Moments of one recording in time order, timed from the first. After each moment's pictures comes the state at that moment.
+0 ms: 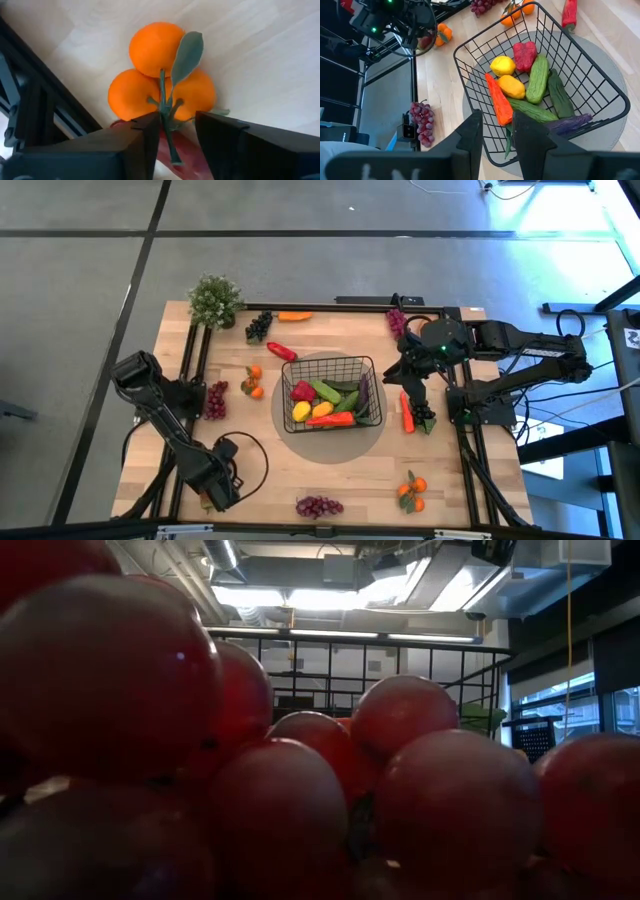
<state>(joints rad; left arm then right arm) -0.90 1.68 1.10 -1.04 0.07 -1.89 0.00 1.10 1.29 -0.88 -0.12 0.49</state>
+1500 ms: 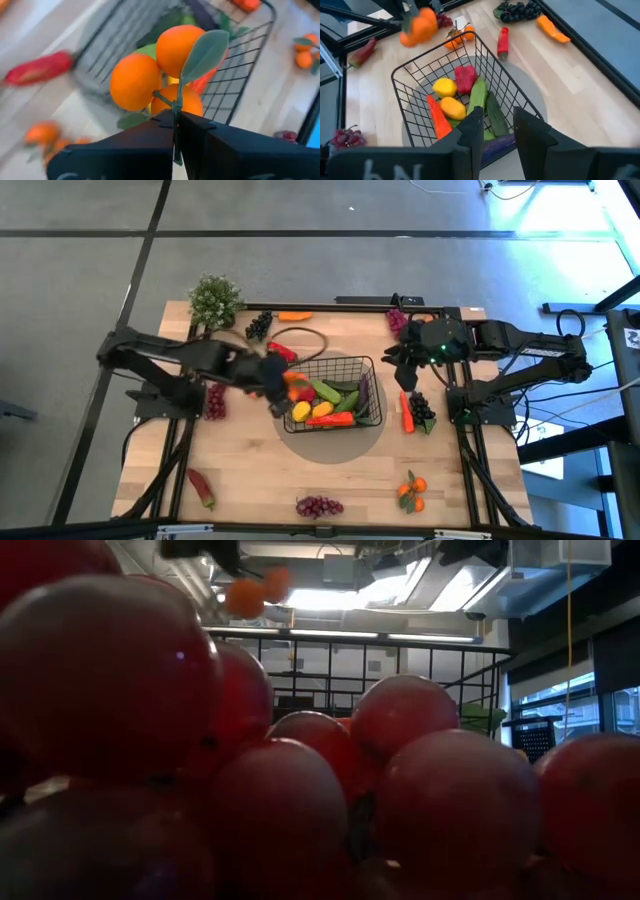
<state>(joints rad) -0.17 1.40 1.42 -0.95 -0.27 -0.77 0.00 1.10 1.29 -0.88 0.19 0.39</state>
